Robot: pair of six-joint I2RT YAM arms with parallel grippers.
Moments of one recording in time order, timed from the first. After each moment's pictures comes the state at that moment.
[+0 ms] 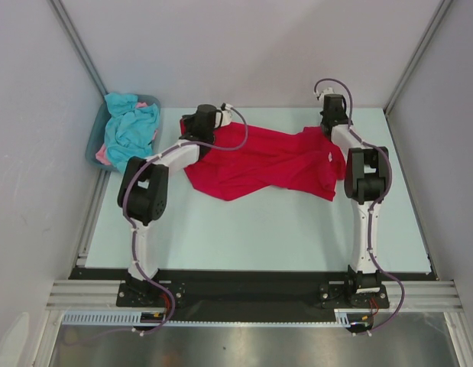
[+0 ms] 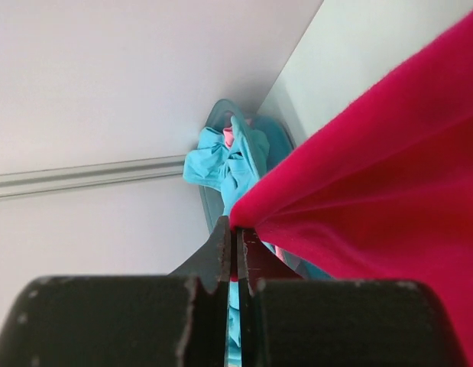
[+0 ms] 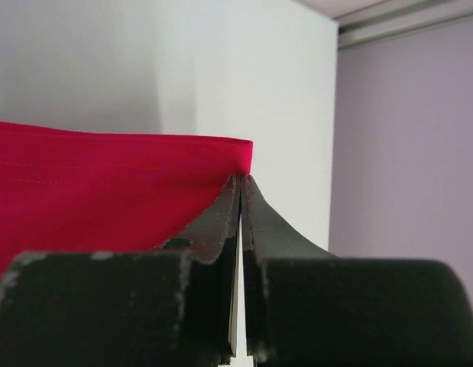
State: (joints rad) left arm -0.37 2.08 1.55 0.13 -0.63 1.10; right arm 0.06 2.40 1.94 -0.08 0.50 -0.56
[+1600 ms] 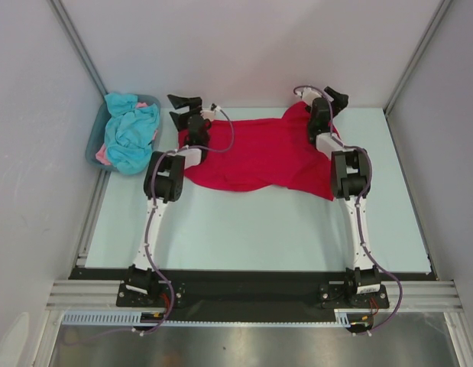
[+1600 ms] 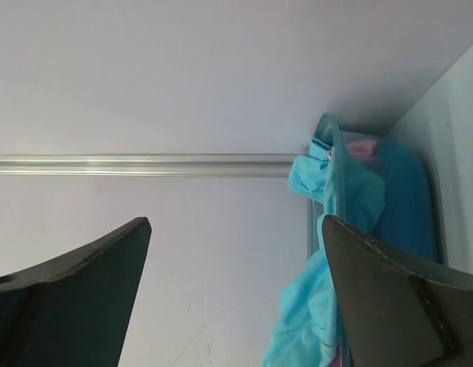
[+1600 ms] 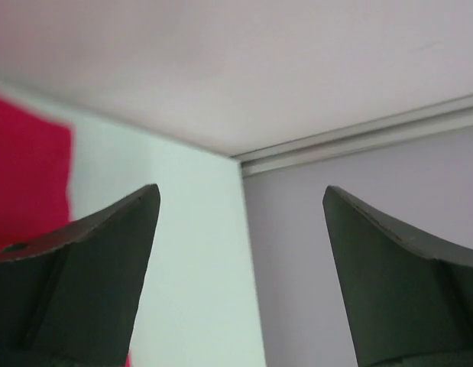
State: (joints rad) left arm -0.25 2.70 1.97 0.93 -0.73 1.79; right arm 0.13 2.70 2.19 0.54 0.58 -1.08
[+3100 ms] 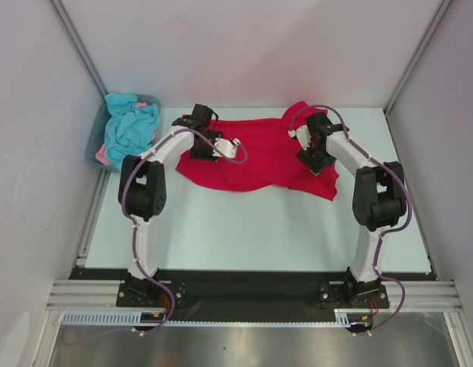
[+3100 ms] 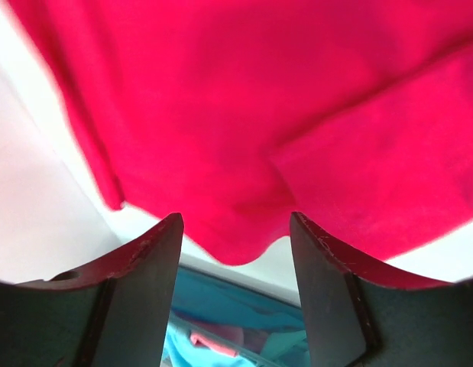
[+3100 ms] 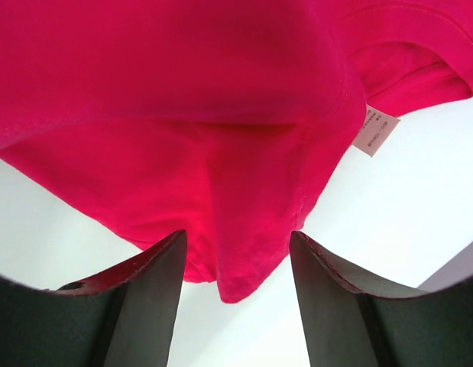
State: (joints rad) left arm -0.33 2.13 1.78 -0.72 0.04 1.45; right arm 0.23 1.96 1.58 -0.82 0.15 -0.50
